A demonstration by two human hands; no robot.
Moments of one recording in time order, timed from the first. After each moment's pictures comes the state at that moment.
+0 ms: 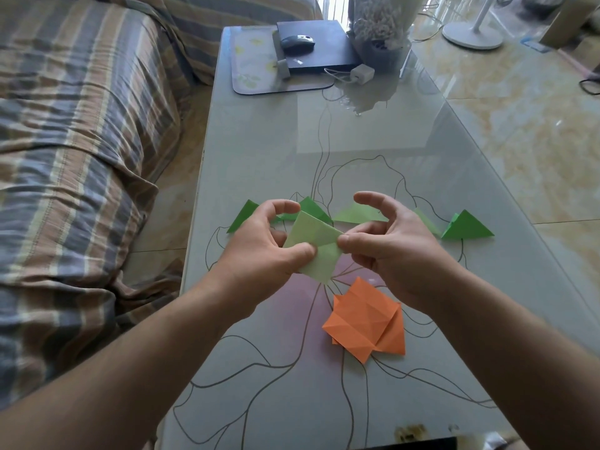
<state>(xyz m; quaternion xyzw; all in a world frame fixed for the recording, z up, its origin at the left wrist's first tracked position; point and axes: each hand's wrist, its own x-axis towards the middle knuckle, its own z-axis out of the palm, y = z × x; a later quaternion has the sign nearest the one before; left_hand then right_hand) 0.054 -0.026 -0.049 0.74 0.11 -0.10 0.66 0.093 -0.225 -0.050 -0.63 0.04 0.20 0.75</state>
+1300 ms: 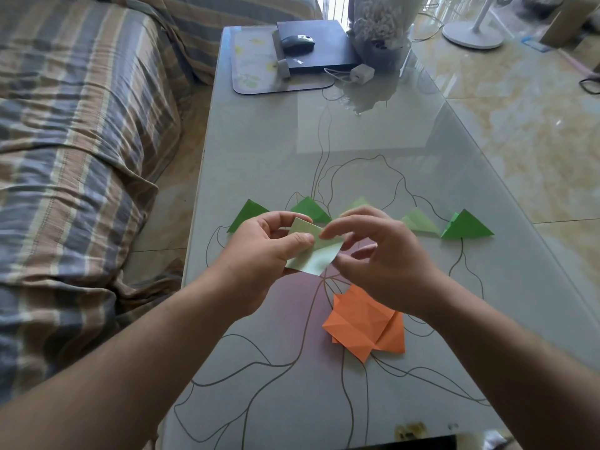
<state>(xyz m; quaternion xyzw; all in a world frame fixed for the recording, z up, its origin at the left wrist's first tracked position) 0.058 -0.026 -0.053 0.63 0.17 -0.13 0.74 0.083 -0.226 -0.061 -0.84 -0.20 0.07 0.51</state>
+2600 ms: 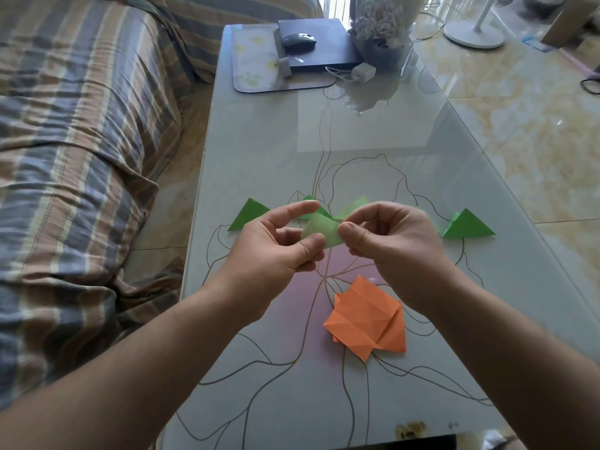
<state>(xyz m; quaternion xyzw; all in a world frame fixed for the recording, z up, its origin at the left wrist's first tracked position) 0.050 -0.035 -0.050 0.65 0.11 -0.09 0.75 0.086 -0.223 -0.054 -0.71 -0.05 0.09 0.69</state>
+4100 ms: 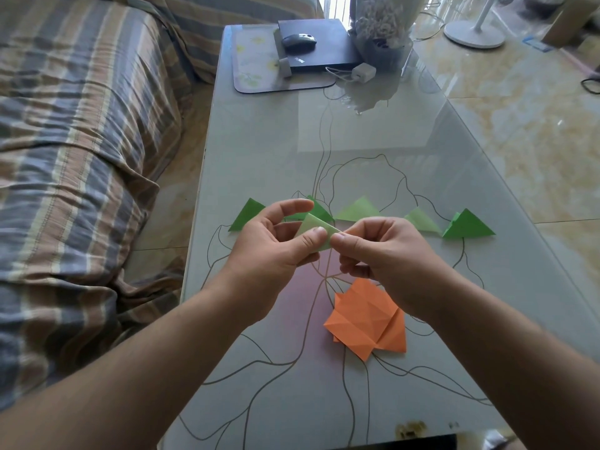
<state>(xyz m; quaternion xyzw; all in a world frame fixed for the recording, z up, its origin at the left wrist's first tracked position) 0.050 -0.036 -0.050 0.62 0.11 -0.08 0.77 0.081 -0.221 -0.048 -0.70 -0.02 0.23 0.68</state>
